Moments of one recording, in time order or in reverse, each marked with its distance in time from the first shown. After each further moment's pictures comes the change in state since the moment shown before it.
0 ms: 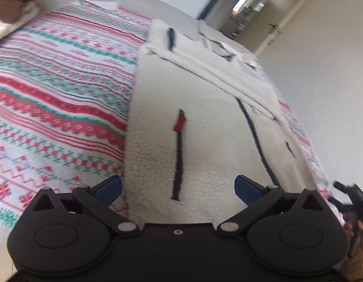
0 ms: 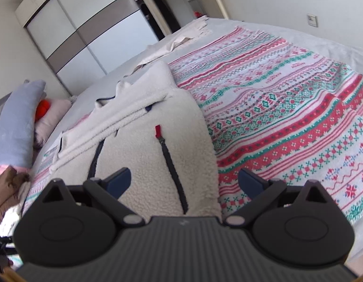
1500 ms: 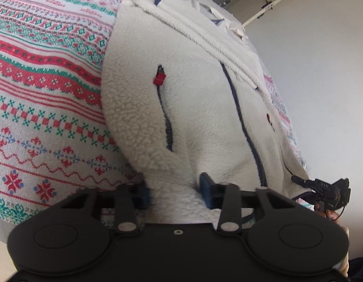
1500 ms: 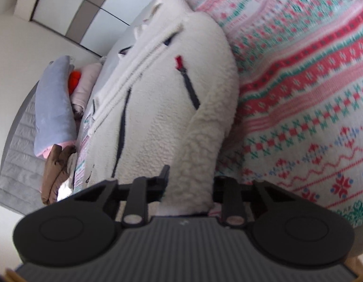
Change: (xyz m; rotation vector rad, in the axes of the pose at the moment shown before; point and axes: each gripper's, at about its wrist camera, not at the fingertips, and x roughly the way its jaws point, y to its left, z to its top) left arm 0.015 -0.003 -0.007 -0.091 0.184 -0.121; right arm 0.038 -0.020 -0.017 0.183 0.332 0.259
